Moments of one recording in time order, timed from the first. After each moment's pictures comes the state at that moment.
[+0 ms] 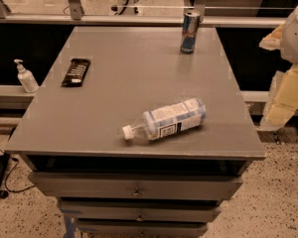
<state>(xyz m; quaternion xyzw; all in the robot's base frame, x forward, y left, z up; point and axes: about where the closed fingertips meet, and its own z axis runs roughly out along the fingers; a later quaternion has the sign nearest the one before) 0.438 -0.216 0.977 -0.60 0.78 -0.04 0.16</state>
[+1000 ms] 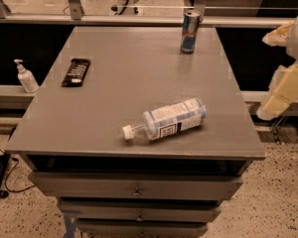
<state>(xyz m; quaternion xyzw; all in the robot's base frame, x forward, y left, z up) 0.468 -0.228 0.970 -0.59 0.78 0.00 0.23</state>
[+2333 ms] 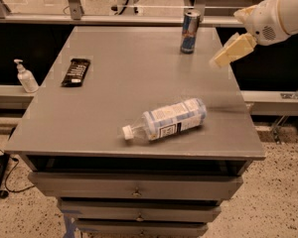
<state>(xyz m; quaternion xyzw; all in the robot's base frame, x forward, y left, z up) 0.643 -0.204 0.958 -0.50 0.75 0.08 0.43</state>
